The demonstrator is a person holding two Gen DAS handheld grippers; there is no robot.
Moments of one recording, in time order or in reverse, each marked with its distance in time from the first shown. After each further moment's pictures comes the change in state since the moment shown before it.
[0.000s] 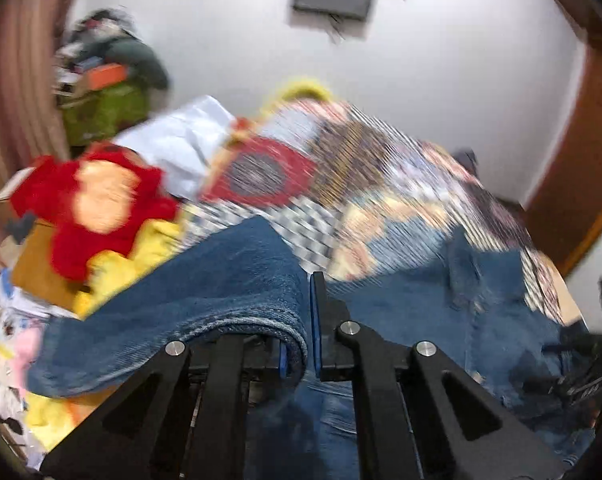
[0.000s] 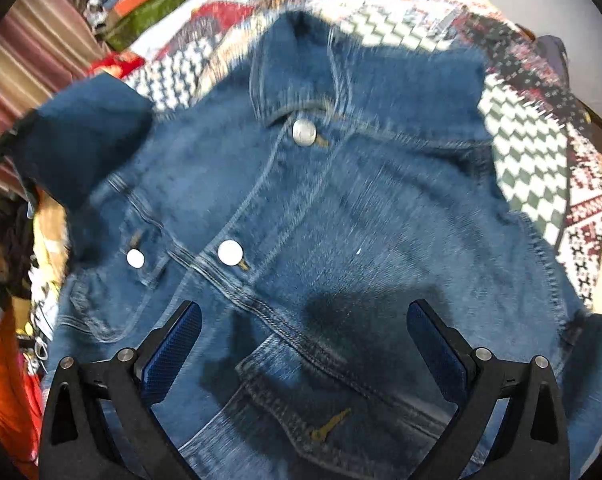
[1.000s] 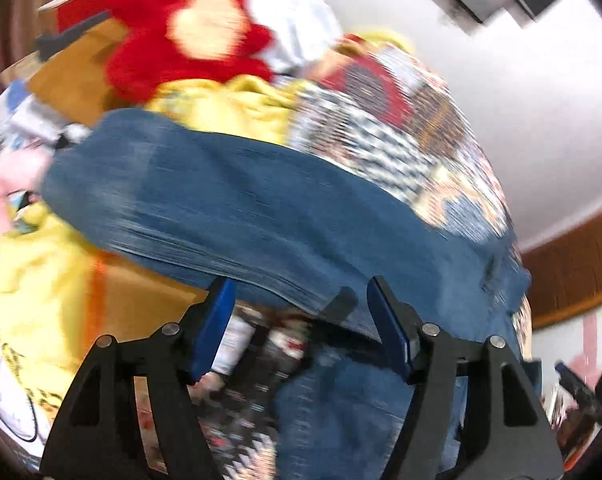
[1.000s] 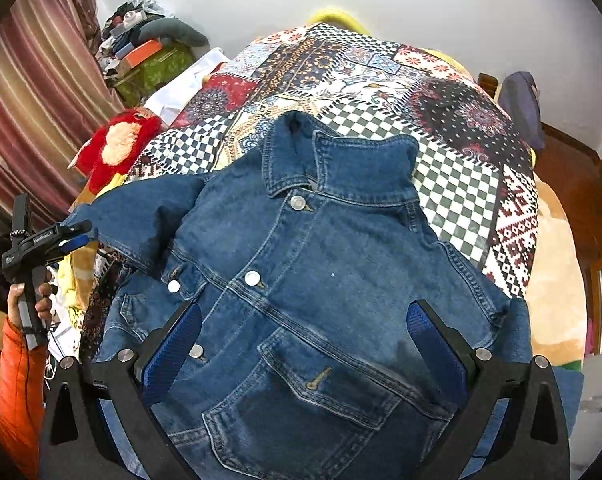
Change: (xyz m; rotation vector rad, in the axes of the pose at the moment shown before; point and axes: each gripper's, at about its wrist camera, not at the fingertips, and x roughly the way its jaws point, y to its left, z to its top) left arm -0.007 0.162 -0.079 -0.512 0.215 -0.037; right arm -0.088 0.004 -0.016 -0.007 -0.180 -0.038
